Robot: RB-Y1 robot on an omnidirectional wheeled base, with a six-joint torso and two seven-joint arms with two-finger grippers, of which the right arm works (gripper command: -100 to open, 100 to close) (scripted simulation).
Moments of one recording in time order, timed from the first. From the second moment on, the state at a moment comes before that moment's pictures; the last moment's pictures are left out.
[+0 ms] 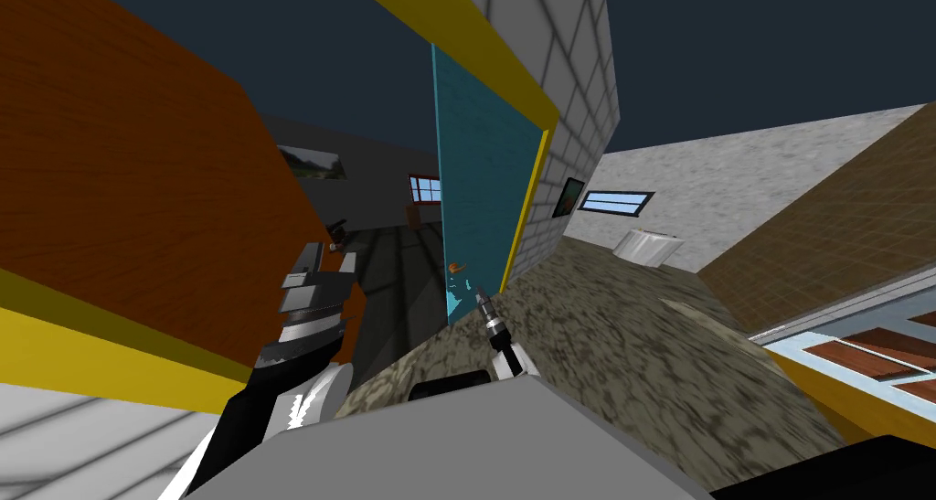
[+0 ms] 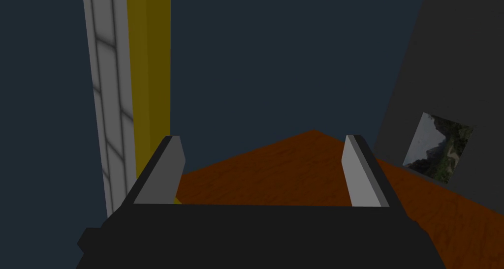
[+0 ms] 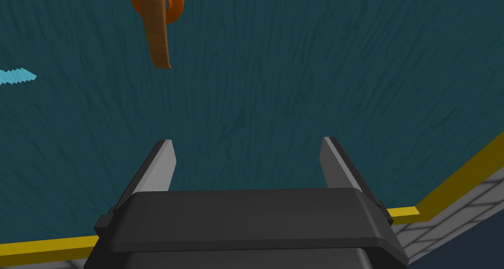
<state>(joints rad) 0.17 -0.07 0.14 -1.28 0.28 -0.66 -0.19</state>
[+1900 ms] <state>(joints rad) 0.08 -0.05 0.16 -0.93 0.34 -0.76 -0.27</state>
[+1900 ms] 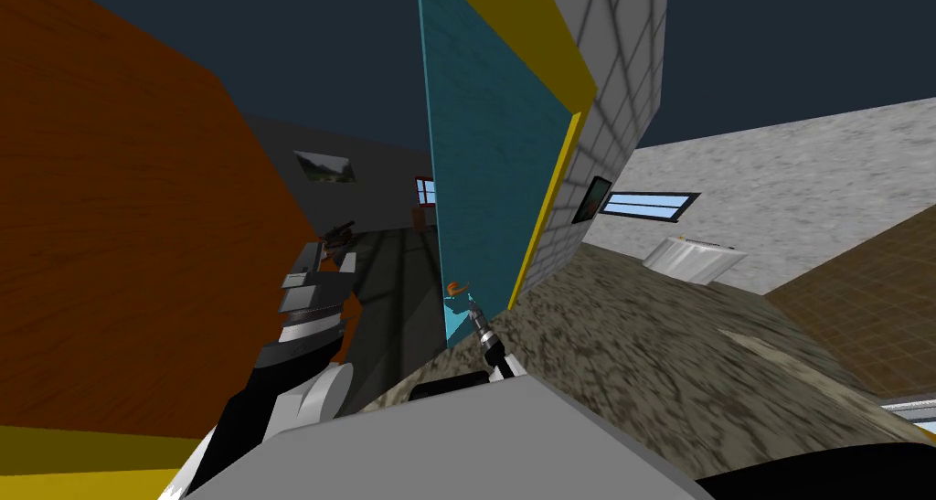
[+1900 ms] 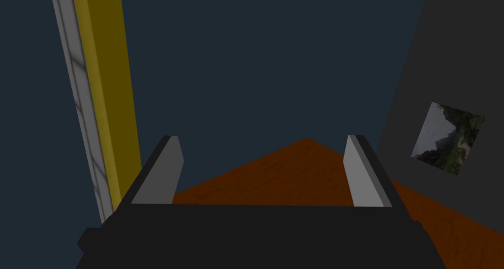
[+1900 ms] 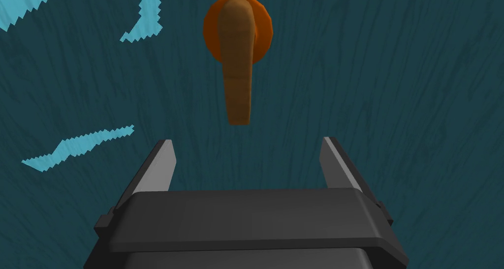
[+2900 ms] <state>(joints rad) 0.05 -0.03 0.15 -0.90 0.33 -0.76 -0.25</state>
